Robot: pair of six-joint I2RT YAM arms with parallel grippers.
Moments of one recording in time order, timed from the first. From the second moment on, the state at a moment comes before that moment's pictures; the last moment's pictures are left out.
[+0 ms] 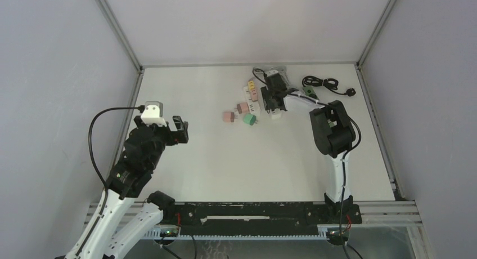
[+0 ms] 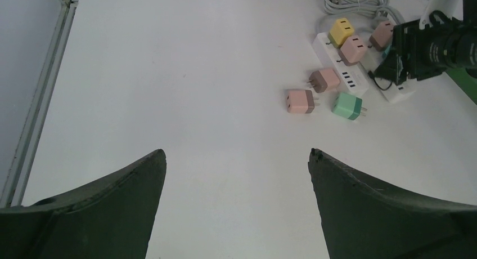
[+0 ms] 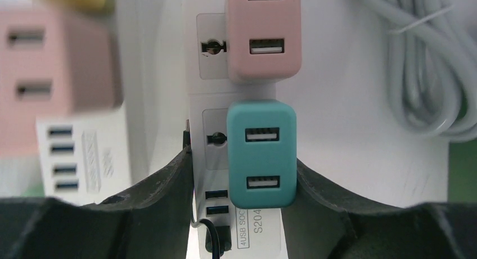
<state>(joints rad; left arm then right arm) -0.45 0.57 0.81 -0.51 -0.33 -0.18 0.45 2.06 1.44 -0.25 0.22 0.11</state>
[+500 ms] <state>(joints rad) -0.45 0.54 0.80 -0.52 -0.33 -0.18 0.38 1.91 1.48 -0.39 0.15 0.08</state>
